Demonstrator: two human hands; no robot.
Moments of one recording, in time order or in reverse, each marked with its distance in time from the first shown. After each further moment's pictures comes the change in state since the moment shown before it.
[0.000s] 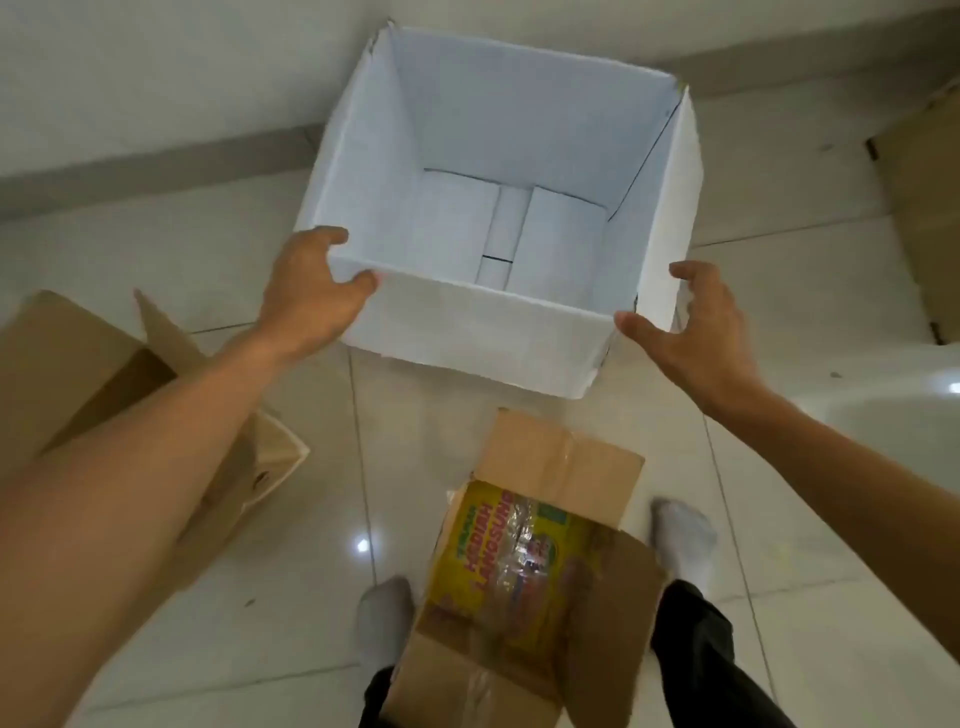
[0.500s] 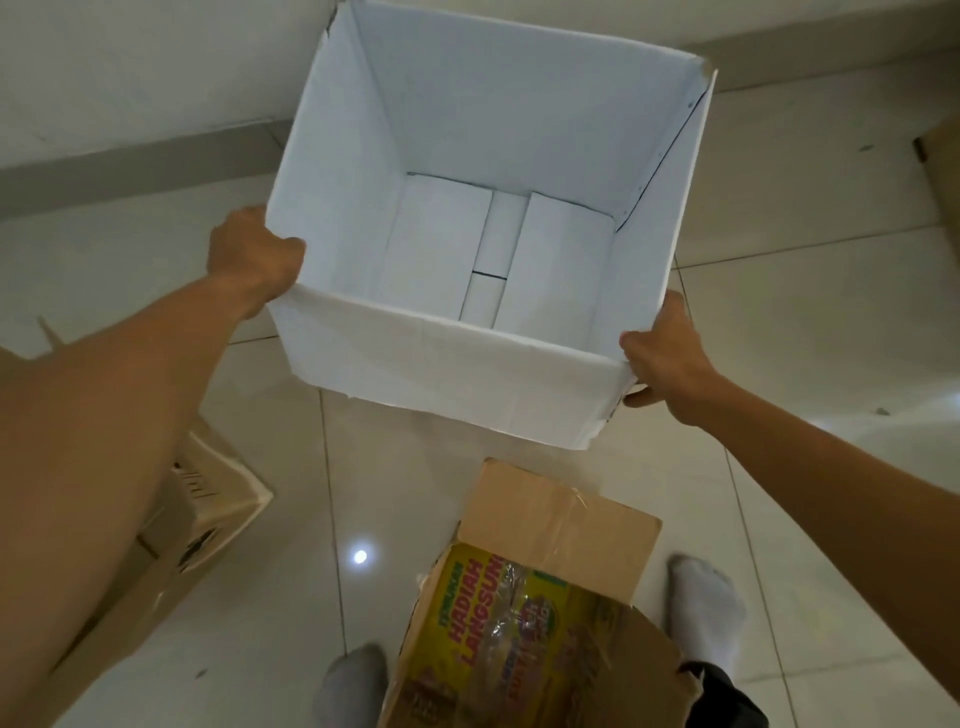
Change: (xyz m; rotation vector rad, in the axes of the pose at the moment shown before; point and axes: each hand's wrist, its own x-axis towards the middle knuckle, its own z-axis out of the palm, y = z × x) left_hand 0.118 -0.040 0.040 0.100 0.116 -0.264; right_hand 0.091 0.027 0.066 0.255 -0.160 0.371
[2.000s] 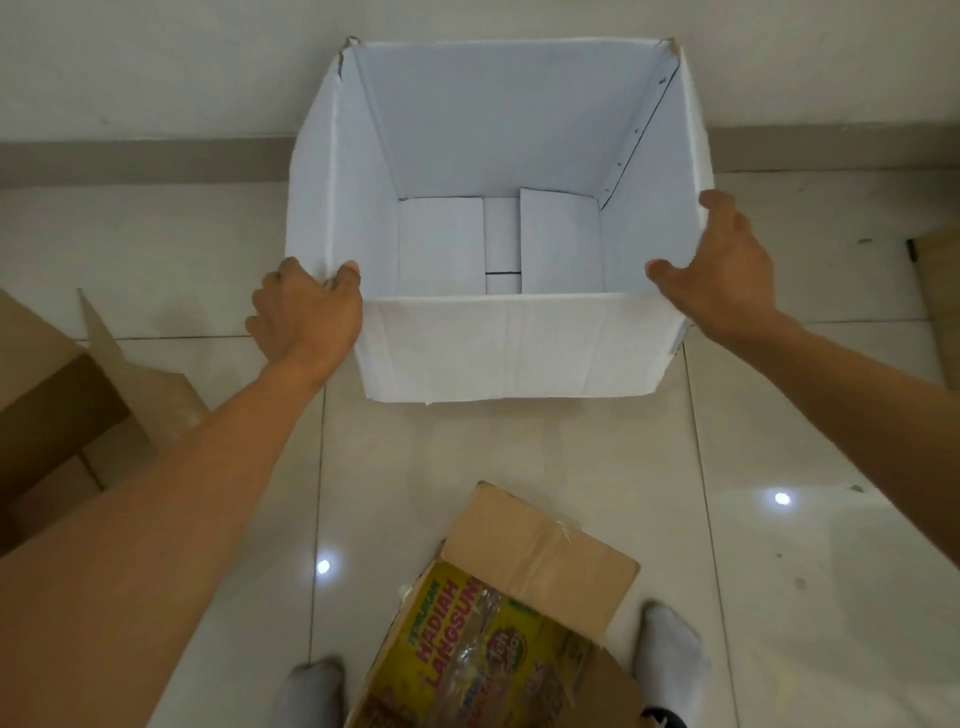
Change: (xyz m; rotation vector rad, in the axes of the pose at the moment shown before) left_hand -0.077 0.014 0.006 -0.075 0.168 -0.196; right_hand 0.034 -0.086 -0.048 -0.565 0.284 -0.543
